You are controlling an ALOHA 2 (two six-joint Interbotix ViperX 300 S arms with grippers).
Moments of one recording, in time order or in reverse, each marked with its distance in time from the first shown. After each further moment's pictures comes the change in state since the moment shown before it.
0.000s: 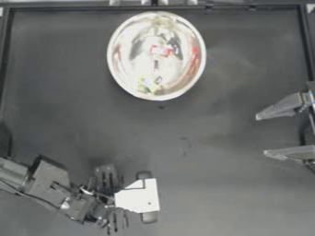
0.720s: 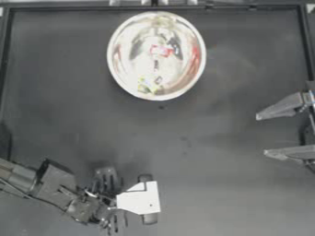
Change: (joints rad) left arm -0.003 0.049 0.002 -0.006 -0.011 0.000; right arm 0.000 0.000 -0.002 0.000 -0.014 0.000
